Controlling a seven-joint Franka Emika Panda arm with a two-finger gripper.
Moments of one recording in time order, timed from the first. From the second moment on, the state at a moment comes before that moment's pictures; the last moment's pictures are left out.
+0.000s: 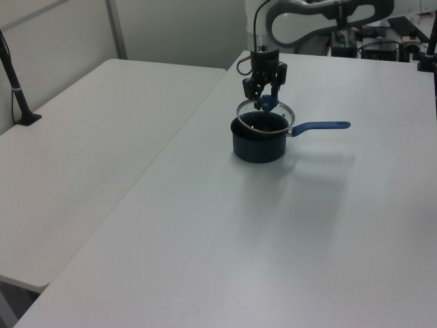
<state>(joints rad) 0.18 0.54 -0.15 -1.26 -0.03 1.80 0.56</state>
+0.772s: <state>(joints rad) 0.20 0.61 -0.15 -1.23 -0.03 1.86 0.63</state>
